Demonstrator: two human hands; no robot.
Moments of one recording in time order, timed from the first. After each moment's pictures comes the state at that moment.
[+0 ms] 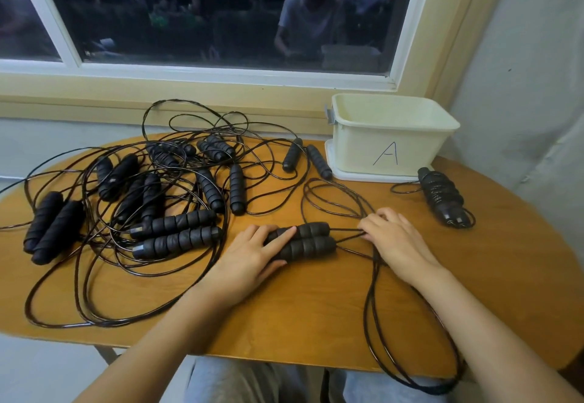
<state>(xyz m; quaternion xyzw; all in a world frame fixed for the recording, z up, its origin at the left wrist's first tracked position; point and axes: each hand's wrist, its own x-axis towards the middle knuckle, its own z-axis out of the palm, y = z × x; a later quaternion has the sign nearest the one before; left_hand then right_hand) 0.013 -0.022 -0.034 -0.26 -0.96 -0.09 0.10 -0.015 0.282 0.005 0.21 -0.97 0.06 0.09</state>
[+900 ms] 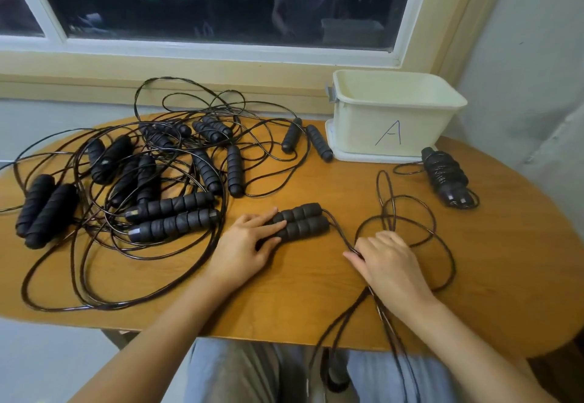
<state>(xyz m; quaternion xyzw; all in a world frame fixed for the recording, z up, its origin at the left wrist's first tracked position) 0.014 -0.018 -0.042 -0.14 -0.95 -0.26 0.06 0.035 0.255 -0.042 0.24 -0.93 0.05 0.28</state>
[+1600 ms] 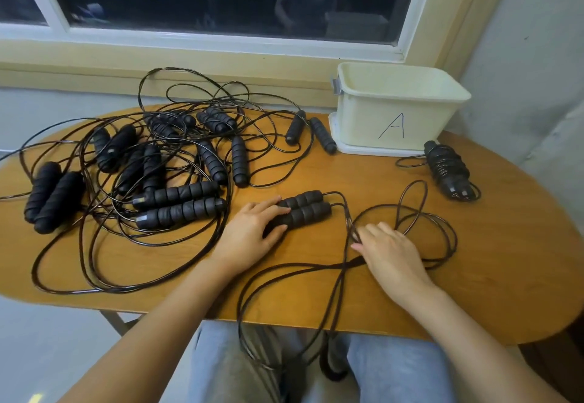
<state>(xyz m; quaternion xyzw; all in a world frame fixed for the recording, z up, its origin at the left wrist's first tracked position) 0.012 -0.018 -0.037 -0.17 -0.95 -0.24 0.05 0.034 0.253 -0.047 0.21 -0.95 0.02 0.23</state>
